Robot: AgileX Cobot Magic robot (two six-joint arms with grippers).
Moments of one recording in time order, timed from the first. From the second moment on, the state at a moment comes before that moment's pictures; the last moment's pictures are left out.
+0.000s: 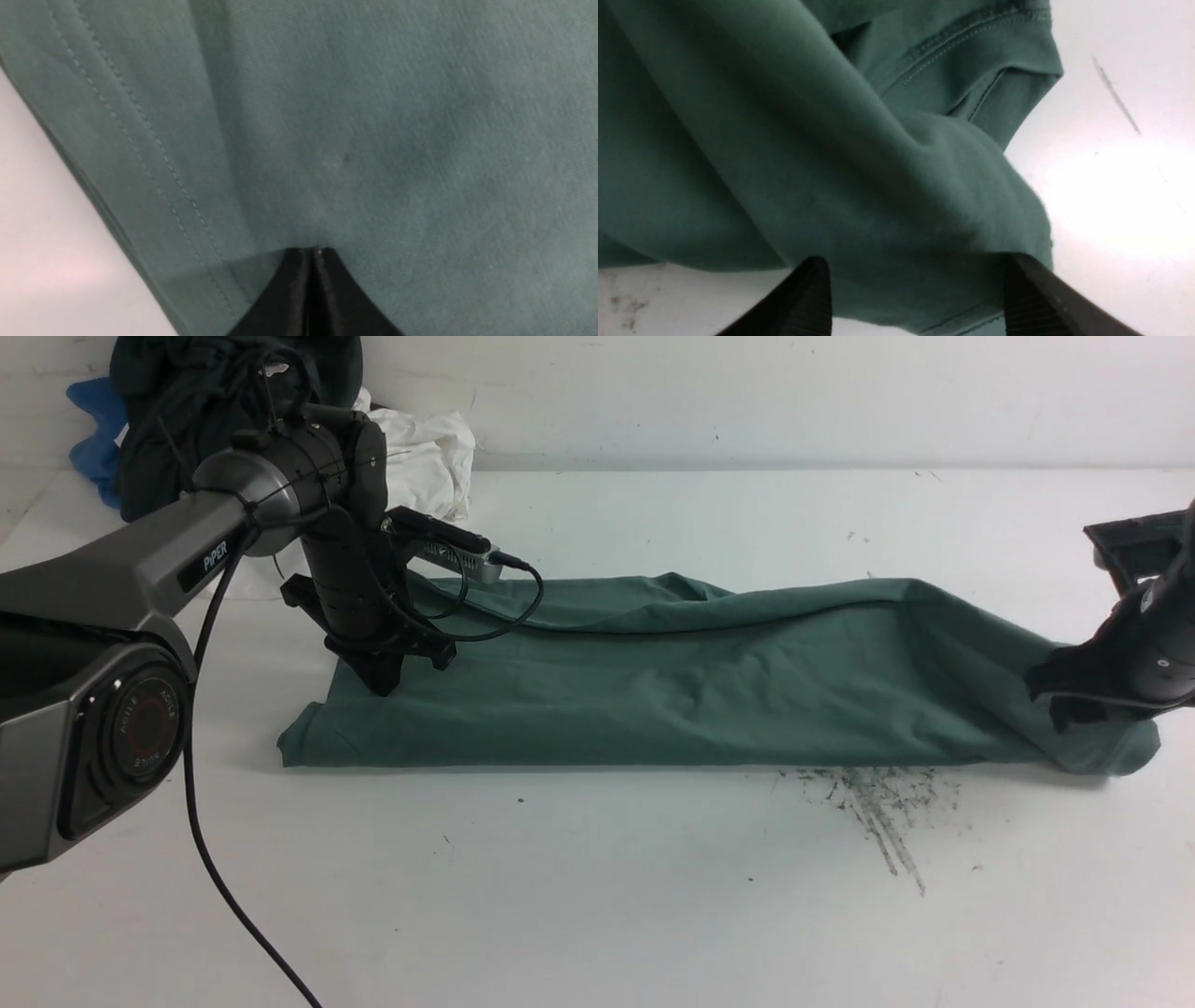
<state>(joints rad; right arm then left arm) -0.01 1.87 -1.29 -0.22 0.78 0.03 -0.18 2.43 -2.12 0.00 1.22 0.25</state>
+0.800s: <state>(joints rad) -0.01 1.93 -1.44 -0.26 0.86 -0.05 -0.17 2.43 -2.12 -0.01 1.22 0.25</state>
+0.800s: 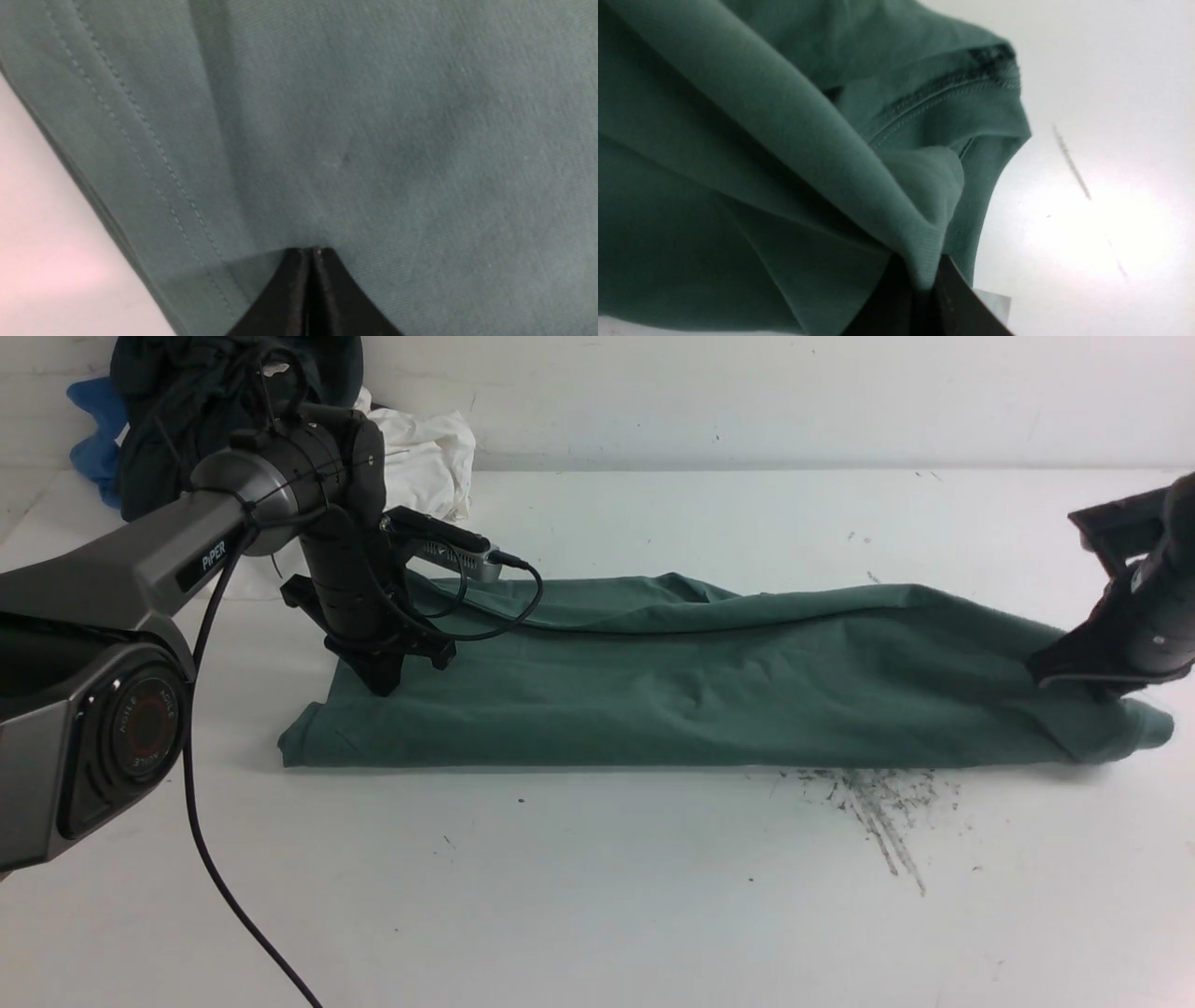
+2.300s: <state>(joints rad) 0.28 2.28 -1.94 0.39 0.90 -0.49 -0.12 2.35 -2.09 -0.12 1.23 0.30</state>
